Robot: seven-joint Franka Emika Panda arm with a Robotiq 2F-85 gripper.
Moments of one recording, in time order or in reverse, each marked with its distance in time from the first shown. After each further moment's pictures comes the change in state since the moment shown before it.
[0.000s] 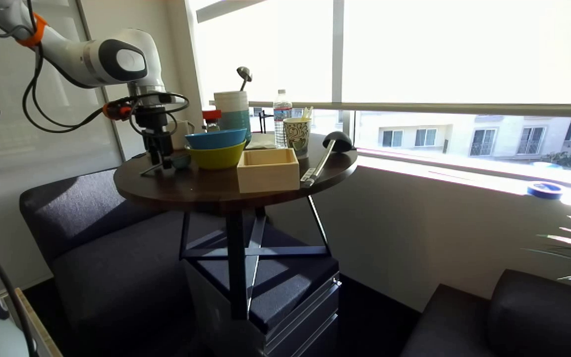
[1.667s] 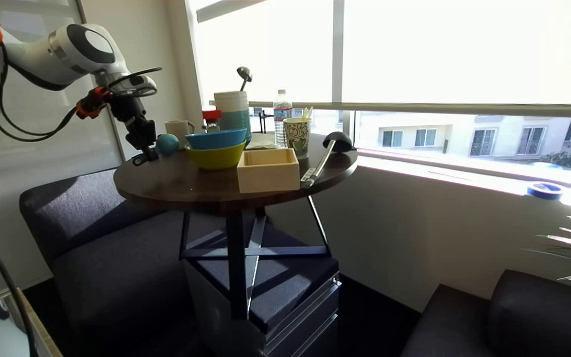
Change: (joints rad) arm 0.007 -0.079 0.170 0.002 -0.344 -0.183 0.115
